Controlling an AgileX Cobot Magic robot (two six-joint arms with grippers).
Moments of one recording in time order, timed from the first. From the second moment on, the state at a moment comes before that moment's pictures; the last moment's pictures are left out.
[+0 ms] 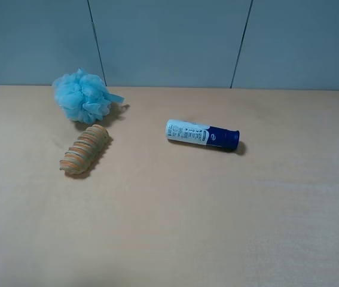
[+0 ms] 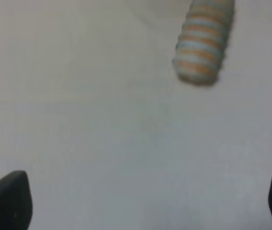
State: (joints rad) left arm -0.09 0.65 -0.81 0.02 1.07 -0.11; right arm -0.02 -0.01 -0.50 -0.02 1.03 0.04
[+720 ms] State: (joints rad) left arm -0.17 1.51 -0.84 -0.12 0.69 0.11; right arm -0.02 -0.01 -0.50 -0.02 1.03 0.04
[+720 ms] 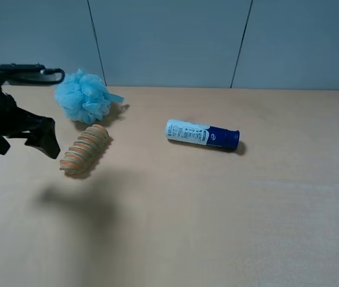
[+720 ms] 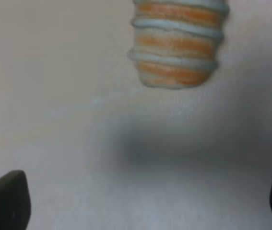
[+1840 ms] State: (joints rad) left arm -0.28 1.83 -0.84 -0.10 0.31 0.16; right arm -0.02 -0.01 -0.50 -0.02 1.03 0.04
